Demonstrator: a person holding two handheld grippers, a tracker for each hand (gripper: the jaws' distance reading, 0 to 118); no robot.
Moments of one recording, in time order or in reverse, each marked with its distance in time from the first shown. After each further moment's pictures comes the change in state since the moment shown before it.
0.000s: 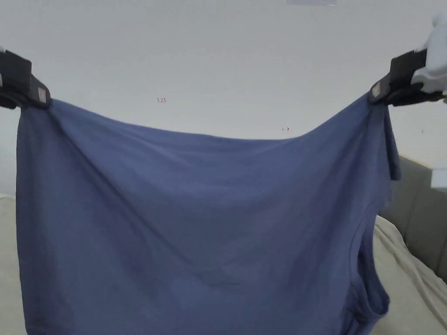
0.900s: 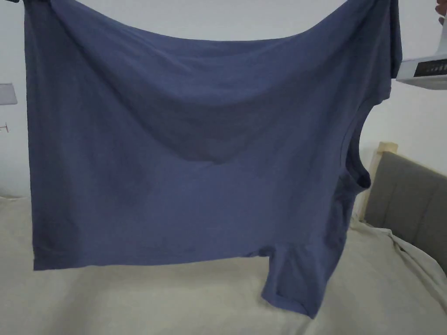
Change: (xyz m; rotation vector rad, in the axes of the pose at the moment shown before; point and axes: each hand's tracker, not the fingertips) left arm -0.040 0.100 -0.160 0.390 0.067 0.079; right arm -0.070 0.105 -0.152 0.332 -0.119 0.156
